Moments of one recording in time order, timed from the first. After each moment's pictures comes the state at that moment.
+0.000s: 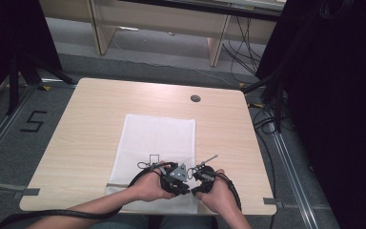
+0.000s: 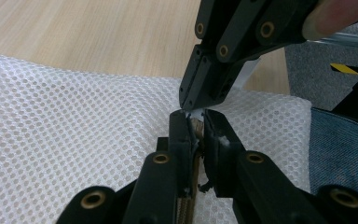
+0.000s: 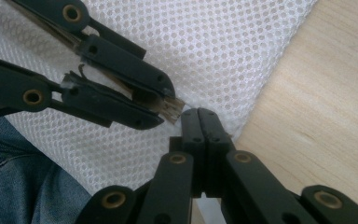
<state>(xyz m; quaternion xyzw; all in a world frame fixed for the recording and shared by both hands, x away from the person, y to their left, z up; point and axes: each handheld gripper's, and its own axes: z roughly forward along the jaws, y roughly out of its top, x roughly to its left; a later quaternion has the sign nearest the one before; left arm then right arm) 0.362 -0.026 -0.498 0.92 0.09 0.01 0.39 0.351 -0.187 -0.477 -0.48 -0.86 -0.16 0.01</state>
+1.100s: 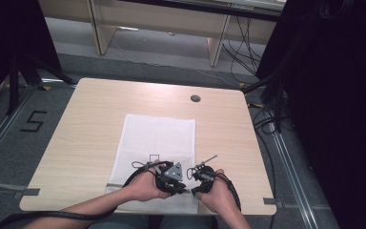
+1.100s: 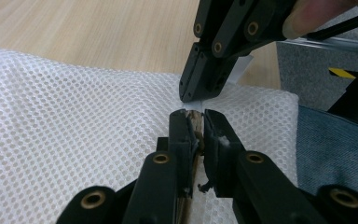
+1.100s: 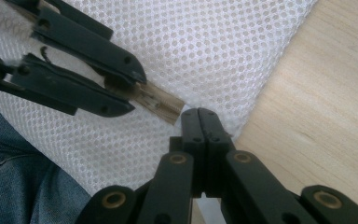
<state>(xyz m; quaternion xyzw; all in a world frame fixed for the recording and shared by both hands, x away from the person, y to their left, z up) 0.360 -0.012 -0.491 0.91 0.10 0.00 0.40 0.352 -0.187 -0.478 -0.47 -0.87 -0.17 0.00</state>
